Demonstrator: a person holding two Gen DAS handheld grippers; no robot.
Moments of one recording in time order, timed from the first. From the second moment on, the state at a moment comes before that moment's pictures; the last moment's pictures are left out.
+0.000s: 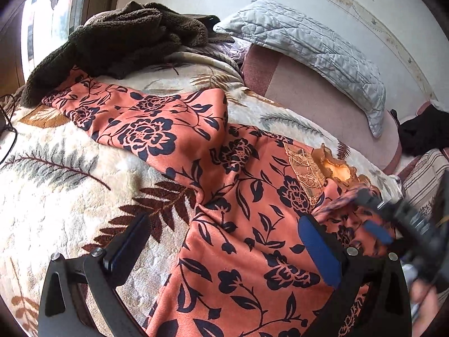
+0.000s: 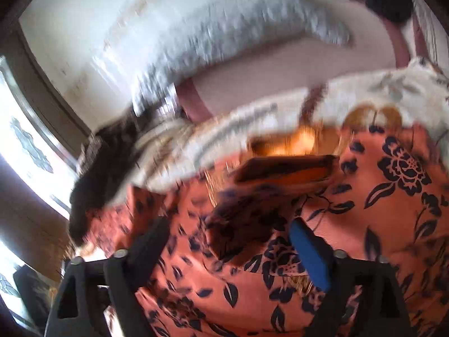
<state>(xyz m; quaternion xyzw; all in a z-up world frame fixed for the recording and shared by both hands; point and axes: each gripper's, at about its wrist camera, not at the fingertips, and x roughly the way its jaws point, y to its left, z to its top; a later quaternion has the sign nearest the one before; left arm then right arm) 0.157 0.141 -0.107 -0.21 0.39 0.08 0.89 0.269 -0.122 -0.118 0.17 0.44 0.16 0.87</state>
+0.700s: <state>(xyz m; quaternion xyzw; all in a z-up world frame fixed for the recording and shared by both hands) 0.254 -0.001 -0.077 0.00 0.45 -0.08 0.89 0.182 -0.252 -0.110 0.34 0.35 0.16 0.86</state>
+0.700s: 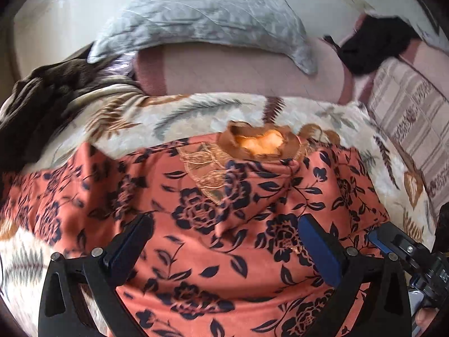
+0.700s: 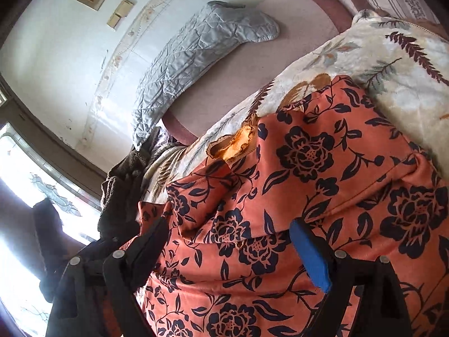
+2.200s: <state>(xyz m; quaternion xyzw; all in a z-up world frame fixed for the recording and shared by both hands) 0.170 0.124 -0.122 -0.30 0.45 0.07 0.84 0.190 -0.358 -0.143 0.52 0.33 0.10 0.78</state>
